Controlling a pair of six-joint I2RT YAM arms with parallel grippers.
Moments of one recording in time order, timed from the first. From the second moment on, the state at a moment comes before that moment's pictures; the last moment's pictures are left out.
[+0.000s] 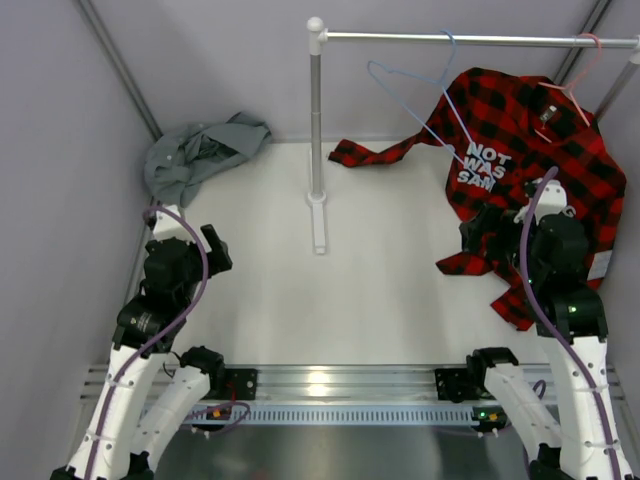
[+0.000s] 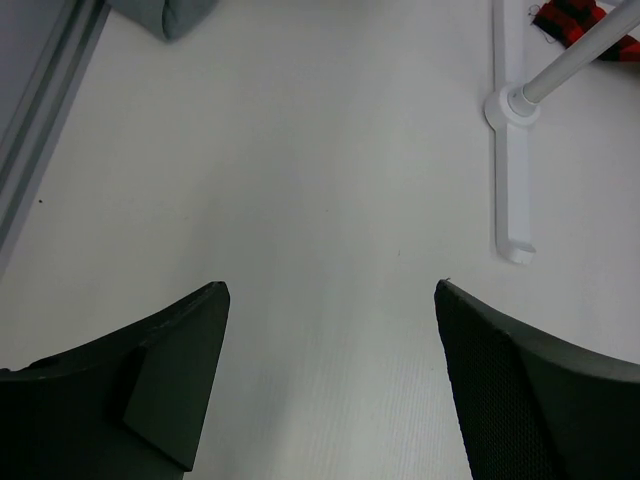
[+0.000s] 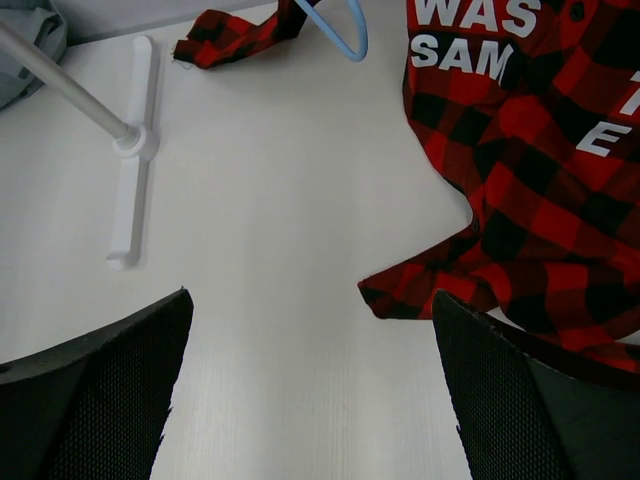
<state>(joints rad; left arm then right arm) -0.27 0.59 0.86 -0.71 -0.32 -0.37 0.07 0.67 1.02 -0.72 -0.04 0.24</state>
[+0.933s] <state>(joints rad) -0.06 1.72 1.46 -0.54 -0.55 -0.72 0.07 0.56 0.82 -0.52 -0.39 0.33</state>
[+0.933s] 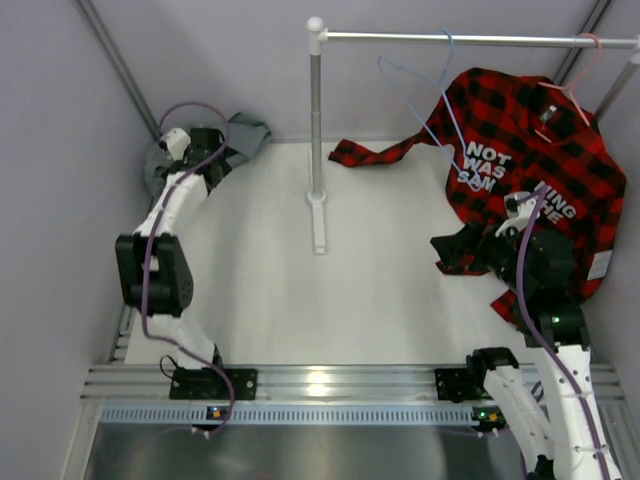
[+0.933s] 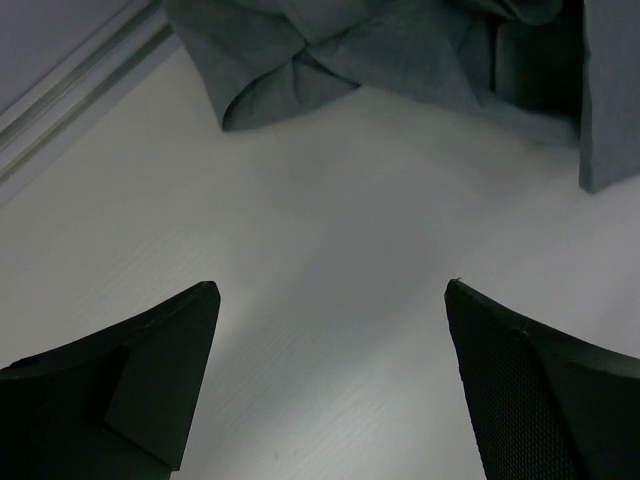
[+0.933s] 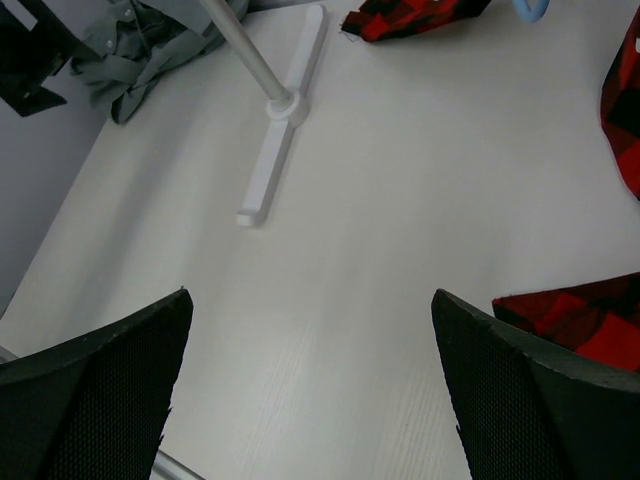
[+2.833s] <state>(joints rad) -0.89 0.78 0.91 -0.82 0.20 -0.55 0.30 0.87 0.60 0.07 -0.88 0.49</state>
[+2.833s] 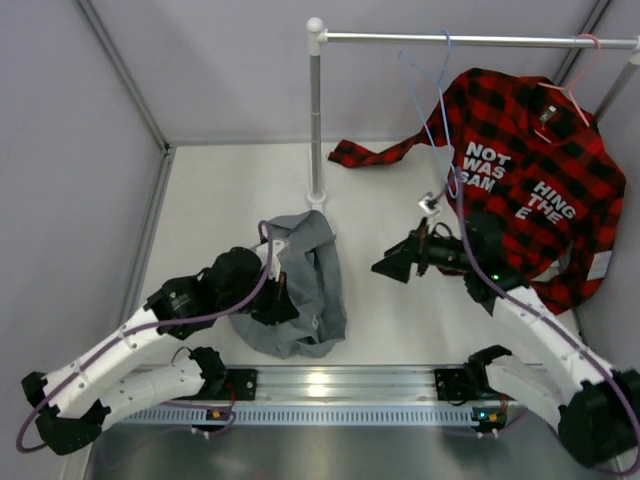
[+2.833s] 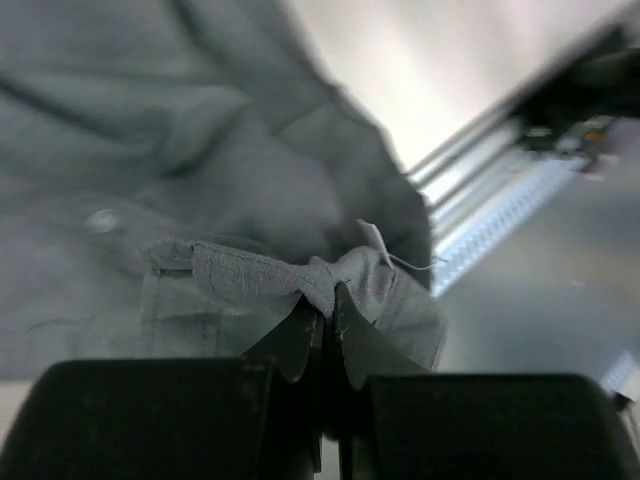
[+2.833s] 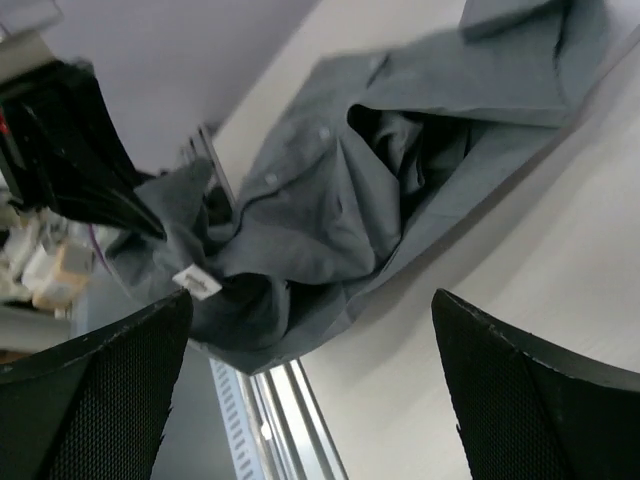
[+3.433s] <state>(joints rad) -0.89 0.67 0.85 -1.03 -0.12 -0.70 0.77 1.78 0.98 0.20 -0.47 0.48</state>
